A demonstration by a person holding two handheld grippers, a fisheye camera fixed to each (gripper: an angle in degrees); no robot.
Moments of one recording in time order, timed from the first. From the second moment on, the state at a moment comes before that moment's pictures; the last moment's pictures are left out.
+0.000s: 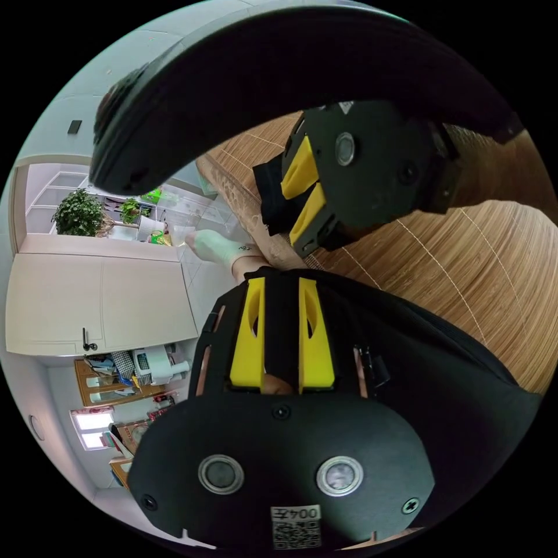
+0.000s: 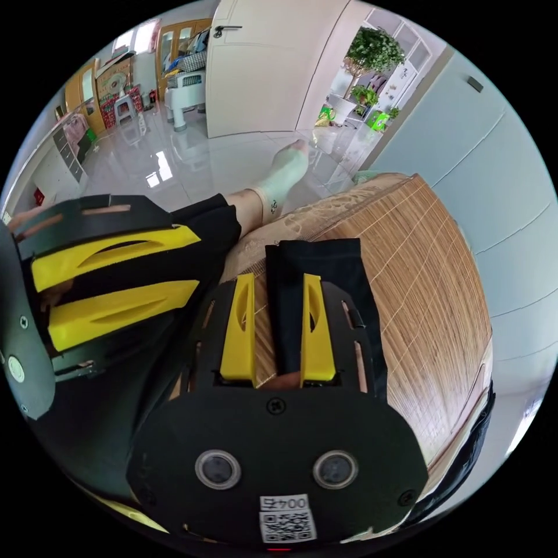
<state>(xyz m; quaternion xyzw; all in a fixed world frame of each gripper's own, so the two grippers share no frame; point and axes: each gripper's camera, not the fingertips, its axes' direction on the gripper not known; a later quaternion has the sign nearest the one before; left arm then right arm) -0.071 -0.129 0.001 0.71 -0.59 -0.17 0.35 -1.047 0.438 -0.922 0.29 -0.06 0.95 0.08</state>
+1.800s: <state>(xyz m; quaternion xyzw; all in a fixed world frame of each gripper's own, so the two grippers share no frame) 0.089 -0.354 0.116 0.69 -0.71 0.03 0.15 -1.352 -0.555 -1.036 0.19 -0.05 0.63 -0.75</state>
